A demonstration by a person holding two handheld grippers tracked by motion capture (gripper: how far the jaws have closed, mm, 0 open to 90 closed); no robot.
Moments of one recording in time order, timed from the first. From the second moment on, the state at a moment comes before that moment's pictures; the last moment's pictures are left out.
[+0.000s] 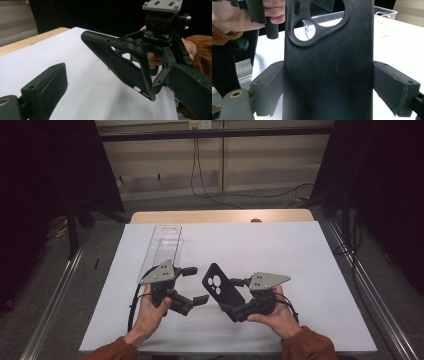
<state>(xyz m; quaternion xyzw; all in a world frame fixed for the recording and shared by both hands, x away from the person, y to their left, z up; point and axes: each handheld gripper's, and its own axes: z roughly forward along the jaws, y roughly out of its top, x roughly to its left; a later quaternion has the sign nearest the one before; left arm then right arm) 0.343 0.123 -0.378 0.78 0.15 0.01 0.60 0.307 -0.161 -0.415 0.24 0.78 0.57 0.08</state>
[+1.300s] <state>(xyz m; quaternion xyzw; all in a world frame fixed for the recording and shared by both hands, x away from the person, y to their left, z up) 0.364 0.115 -0.376 0.81 0.05 -0.05 0.58 0.306 -0.156 -0.418 0.19 0.80 0.56 0.03</state>
